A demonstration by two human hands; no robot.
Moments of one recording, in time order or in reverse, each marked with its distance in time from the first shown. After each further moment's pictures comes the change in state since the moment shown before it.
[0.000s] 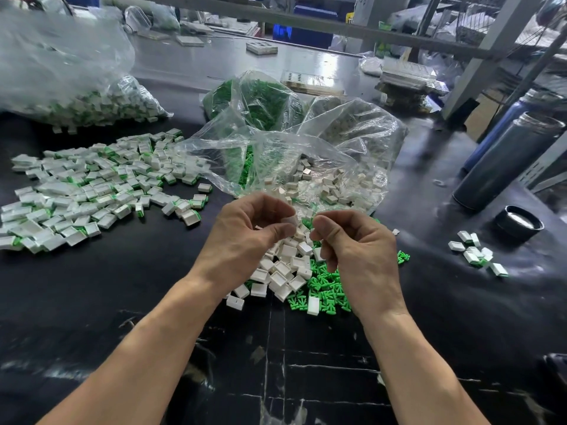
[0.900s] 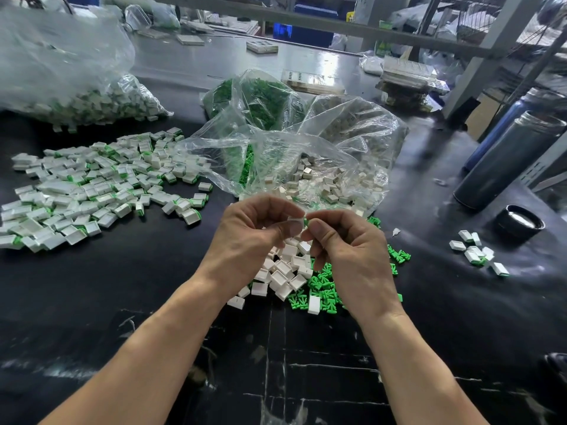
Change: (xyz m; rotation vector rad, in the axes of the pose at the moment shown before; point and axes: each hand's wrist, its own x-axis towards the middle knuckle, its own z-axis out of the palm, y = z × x) left_hand 0.001 -0.005 0.009 -0.191 0.006 0.028; right_hand -0.001 0.004 0.006 -0.031 -0.076 -0.039
